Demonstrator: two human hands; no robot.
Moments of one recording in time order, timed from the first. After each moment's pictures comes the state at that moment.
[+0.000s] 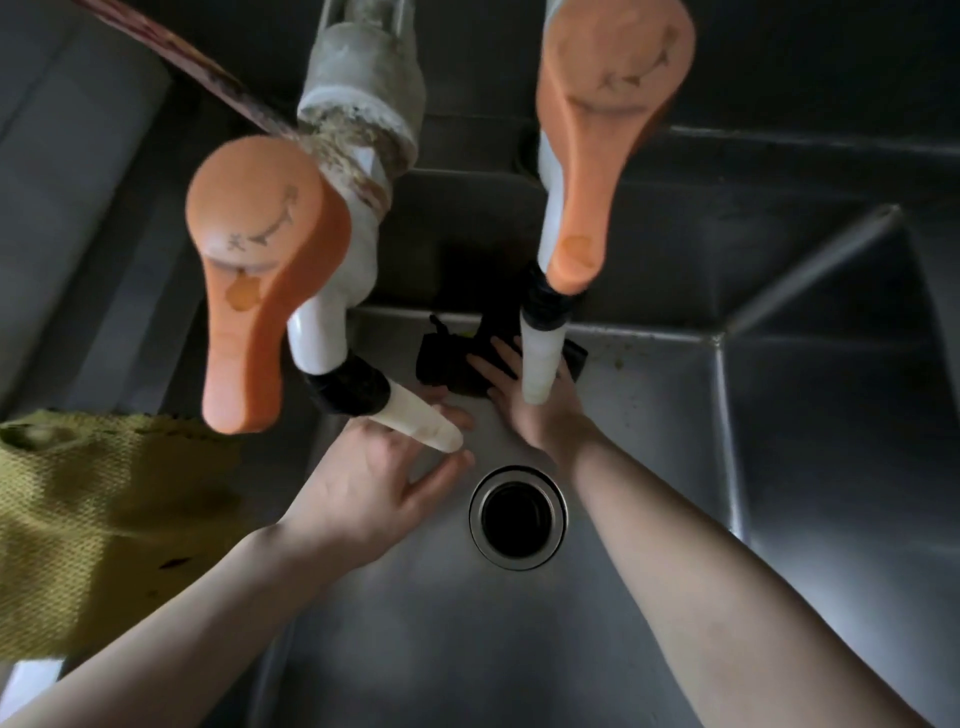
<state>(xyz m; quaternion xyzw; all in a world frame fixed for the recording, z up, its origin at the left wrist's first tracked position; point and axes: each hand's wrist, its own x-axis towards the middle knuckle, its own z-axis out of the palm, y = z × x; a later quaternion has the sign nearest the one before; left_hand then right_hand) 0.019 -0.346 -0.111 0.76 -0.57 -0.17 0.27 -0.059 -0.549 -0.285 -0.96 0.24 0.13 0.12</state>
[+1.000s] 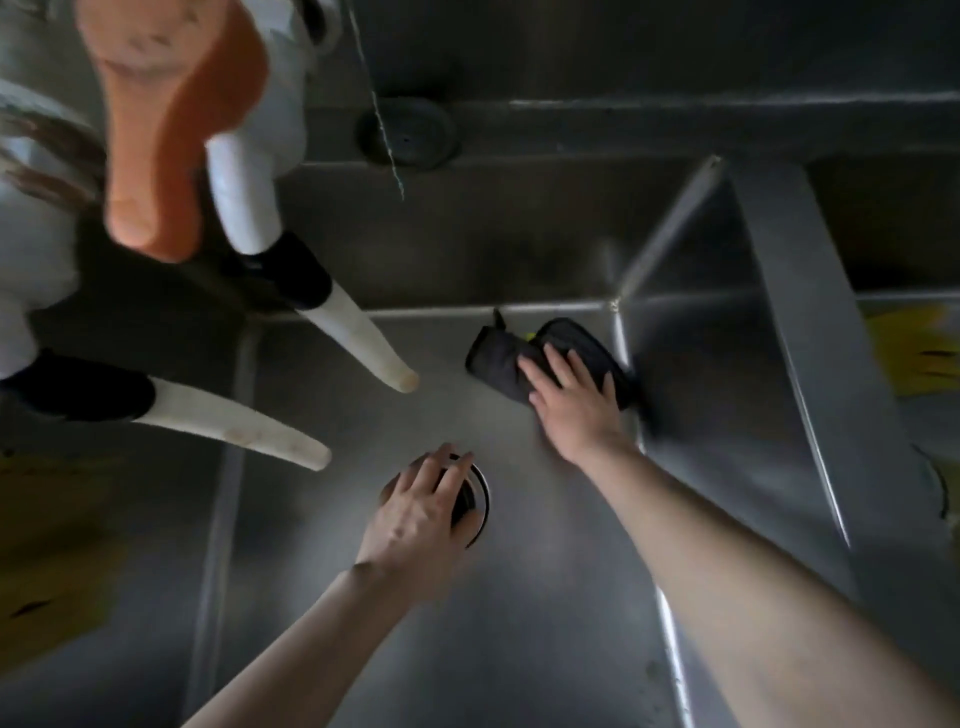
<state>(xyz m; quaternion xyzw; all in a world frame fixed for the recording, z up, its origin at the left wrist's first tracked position) -0.089 -0.381 -0.208 0.81 -0.51 -0.28 0.09 -0.196 -0.591 -0.269 -0.89 0.41 0.12 0.15</state>
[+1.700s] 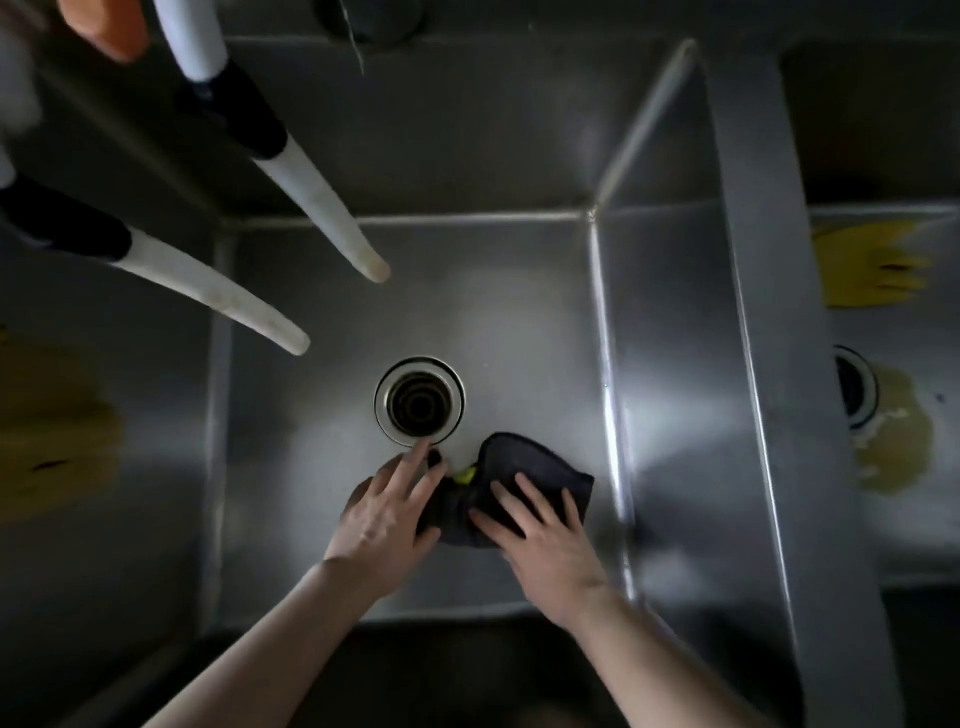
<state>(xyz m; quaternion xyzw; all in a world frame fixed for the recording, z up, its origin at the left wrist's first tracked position) -0.140 -0.284 -0.213 0.77 -0.55 -0.32 -0.01 -0.341 -0.377 -0.241 -0.92 0.24 0.24 0.18</state>
